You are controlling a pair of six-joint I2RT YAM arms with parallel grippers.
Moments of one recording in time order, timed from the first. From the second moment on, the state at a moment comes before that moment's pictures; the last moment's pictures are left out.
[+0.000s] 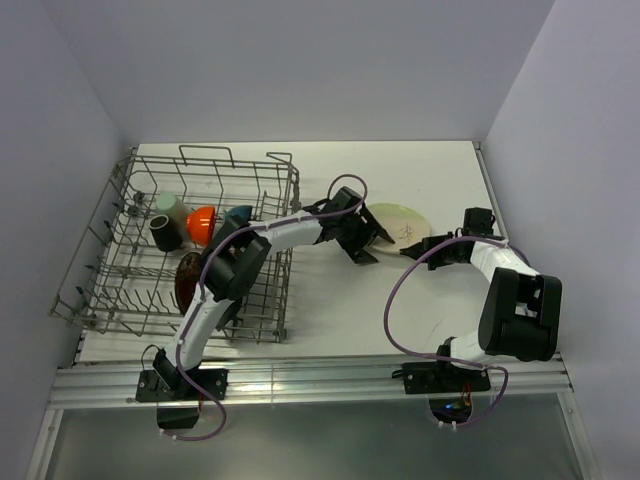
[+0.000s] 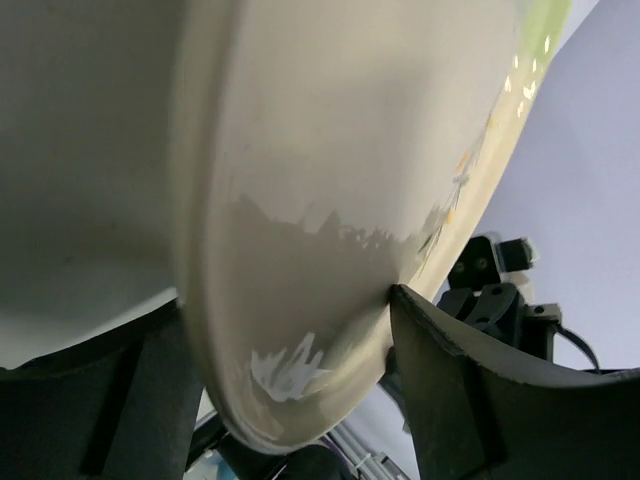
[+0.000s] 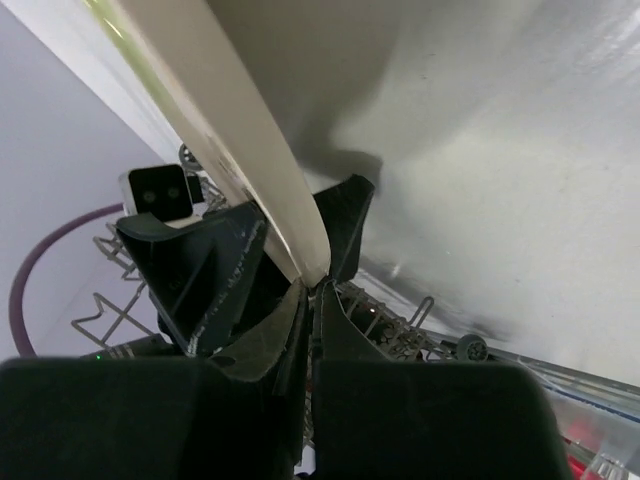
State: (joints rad) left arm -0.81 2.32 1.73 -0.23 0.37 -1.48; right arm -0.24 1.43 0.72 -0.43 -0.66 1.26
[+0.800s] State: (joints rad) left arm -0.78 2.38 1.82 -0.07 0.41 -1.48; right arm -0.24 1.42 0.70 -0.38 -0.72 1.24
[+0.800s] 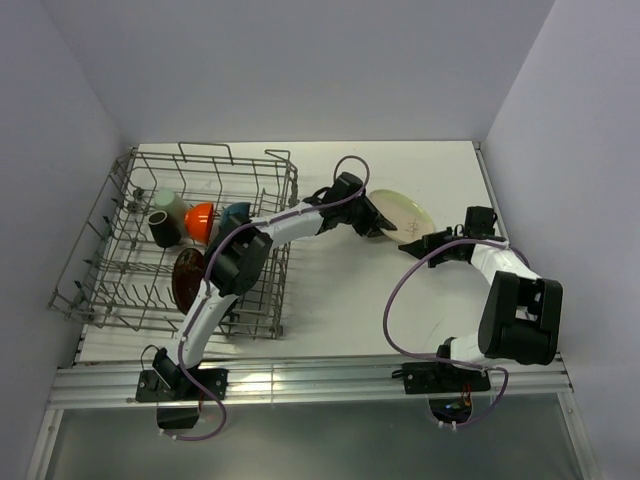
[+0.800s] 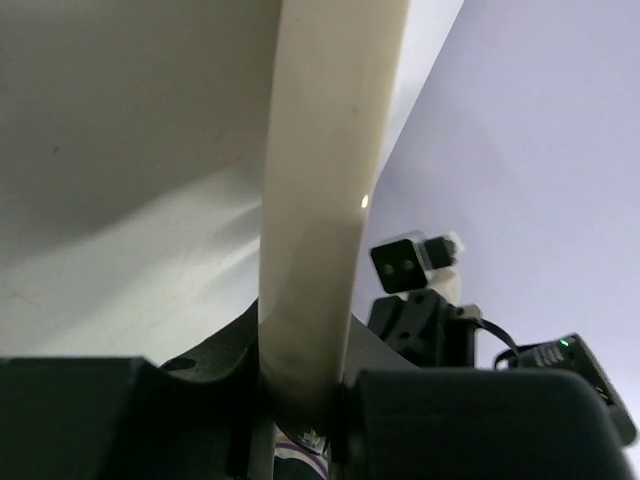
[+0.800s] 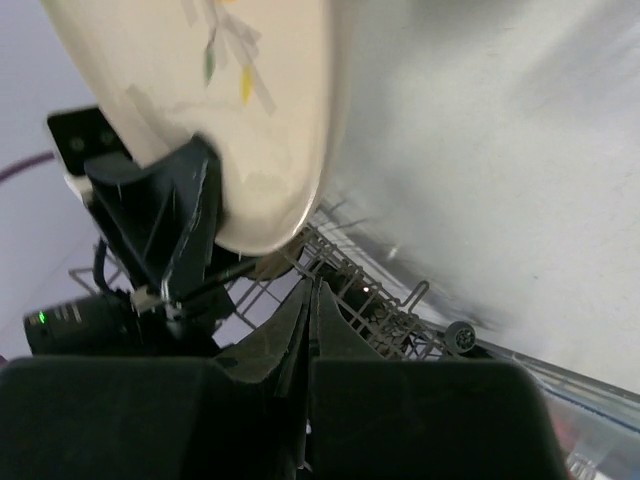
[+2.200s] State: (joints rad) left arm -0.76 2.28 2.18 -0.59 0.32 -0.98; right arm 0.02 1.02 1.10 -0.90 -0.67 0.72
